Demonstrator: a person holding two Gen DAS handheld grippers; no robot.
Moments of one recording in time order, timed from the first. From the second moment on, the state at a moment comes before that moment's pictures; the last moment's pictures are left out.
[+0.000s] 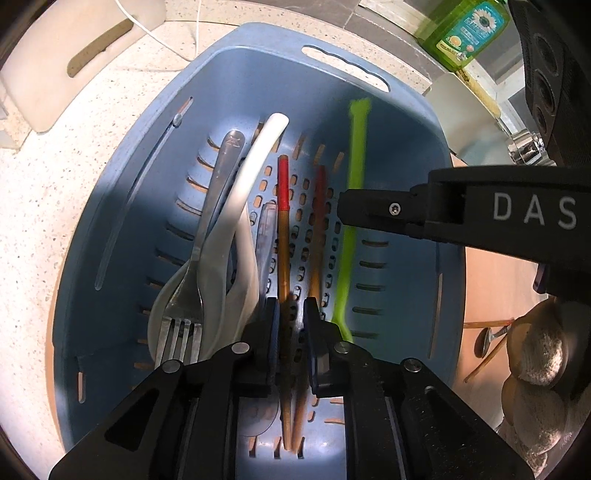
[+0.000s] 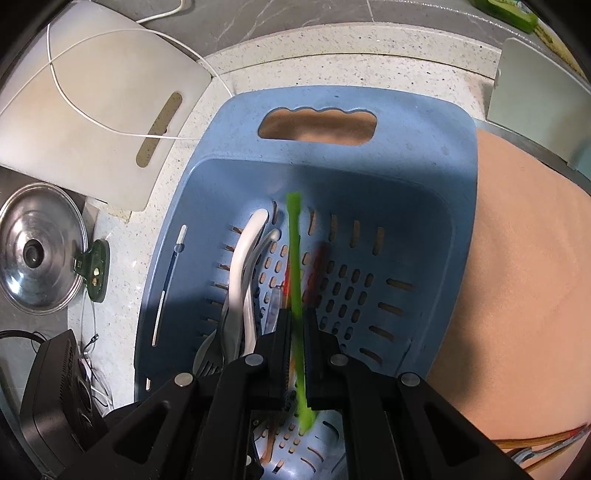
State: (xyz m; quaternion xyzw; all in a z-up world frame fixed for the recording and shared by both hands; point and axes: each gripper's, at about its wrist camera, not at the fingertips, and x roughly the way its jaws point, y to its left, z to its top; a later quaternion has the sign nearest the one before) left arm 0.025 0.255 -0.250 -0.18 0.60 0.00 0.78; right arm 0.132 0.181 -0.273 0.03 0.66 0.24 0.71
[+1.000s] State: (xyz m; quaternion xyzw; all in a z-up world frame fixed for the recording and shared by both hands) left arm 0.032 0.086 -0.162 0.03 0.55 -0.20 0.81; right arm 0.065 -0.140 -0.181 0.13 0.54 0.17 0.82
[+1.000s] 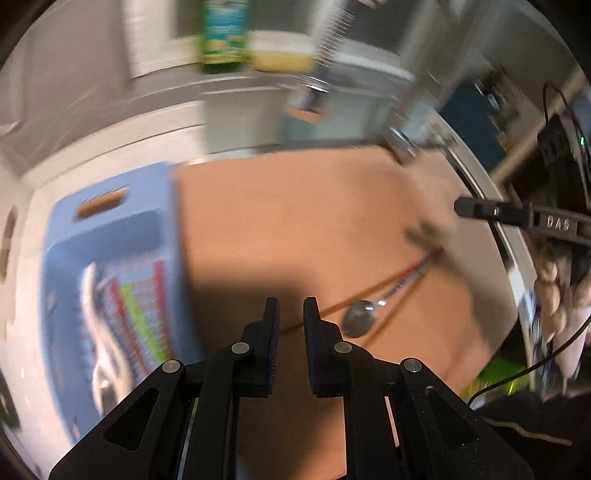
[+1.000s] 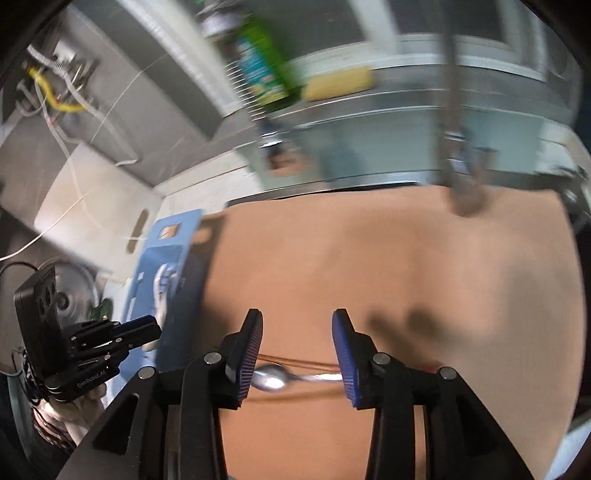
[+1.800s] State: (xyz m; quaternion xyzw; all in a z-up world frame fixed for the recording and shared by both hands) left arm 0.058 -0.041 -0.236 0.25 0.60 -0.35 0.67; right arm 0.030 -0.169 -0.280 0.29 0.63 0.08 0.71
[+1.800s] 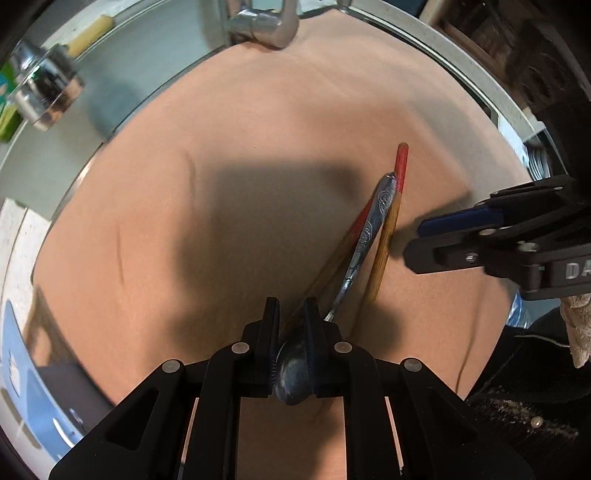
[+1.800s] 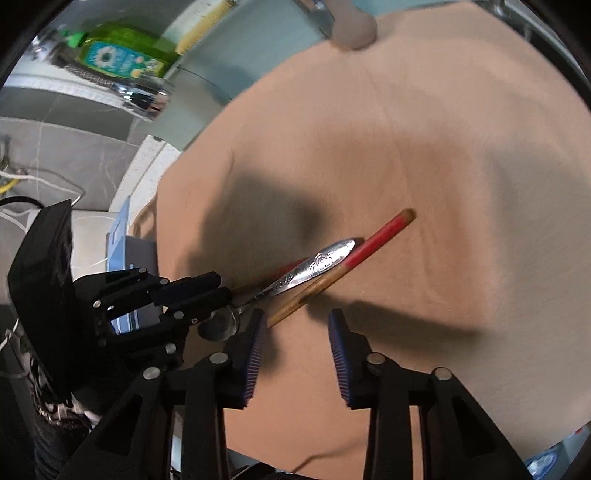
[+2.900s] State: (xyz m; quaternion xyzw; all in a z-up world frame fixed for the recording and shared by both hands) left arm 0.083 -0.003 -0.237 0.20 0.61 -0.29 0.71; right arm 0.073 -0.135 -0.290 0.23 0.67 0.03 0.71
